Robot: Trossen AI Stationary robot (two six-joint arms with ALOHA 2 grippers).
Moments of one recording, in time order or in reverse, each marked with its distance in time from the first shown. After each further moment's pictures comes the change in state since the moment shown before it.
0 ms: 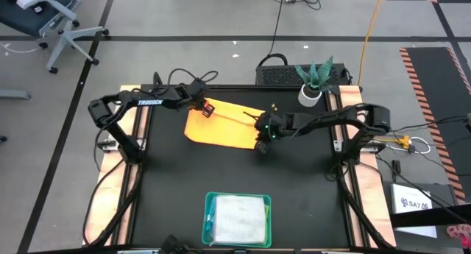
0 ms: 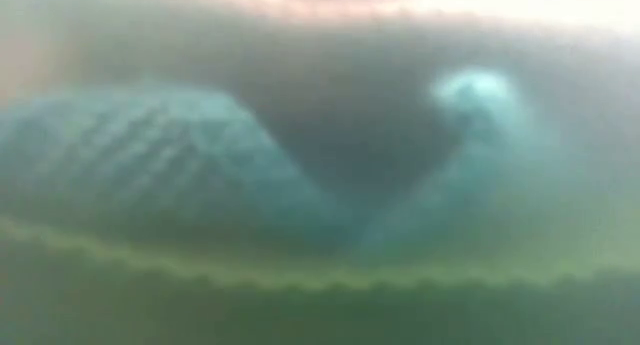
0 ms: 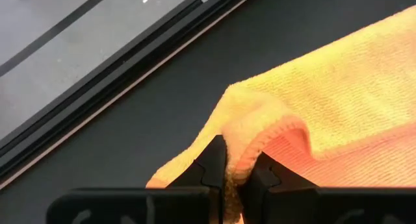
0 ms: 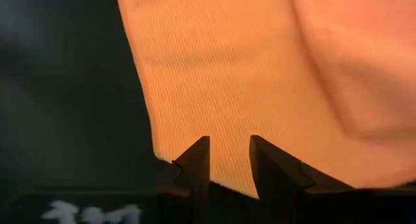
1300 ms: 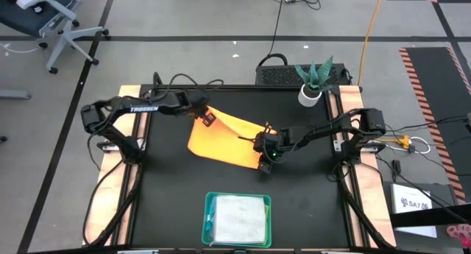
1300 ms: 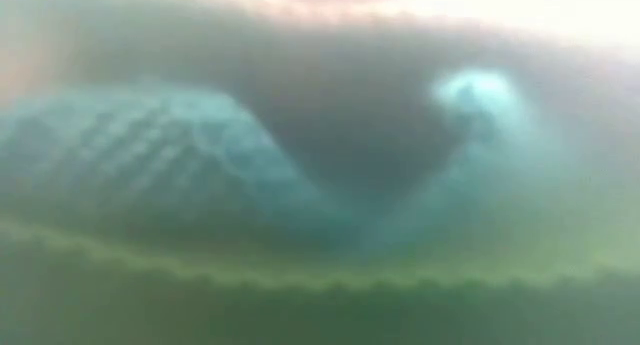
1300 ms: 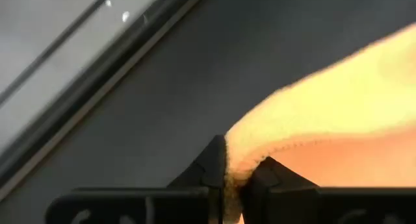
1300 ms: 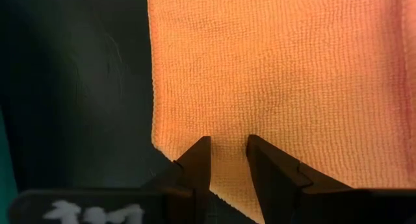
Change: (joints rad) left arm -0.147 -0.100 0.028 -0.135 -0.021 0.008; right arm 0.186 0.069 0.002 -0.138 -0.130 0.081
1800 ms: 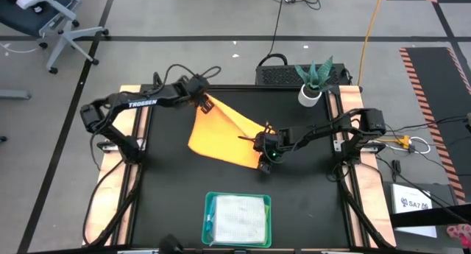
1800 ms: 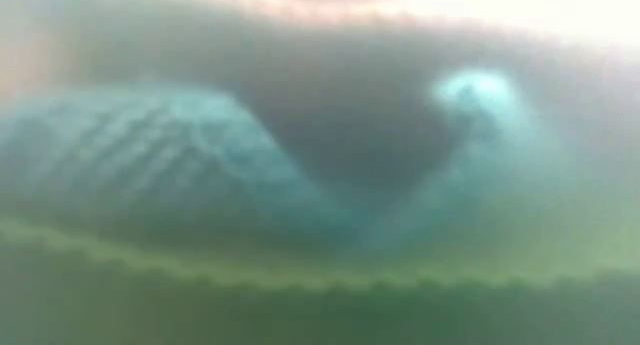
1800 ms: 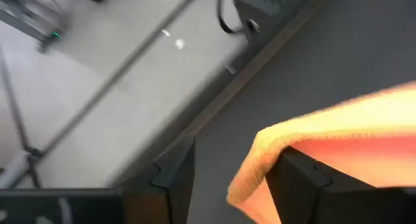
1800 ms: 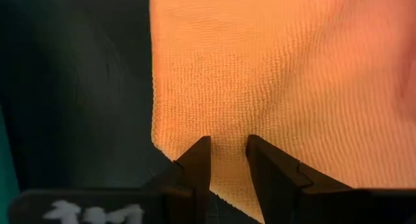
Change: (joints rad) left arm 0.091 0.002 0.080 0.020 -0.150 0.169; right arm 0.000 0.001 -0.001 0.000 0.000 0.020
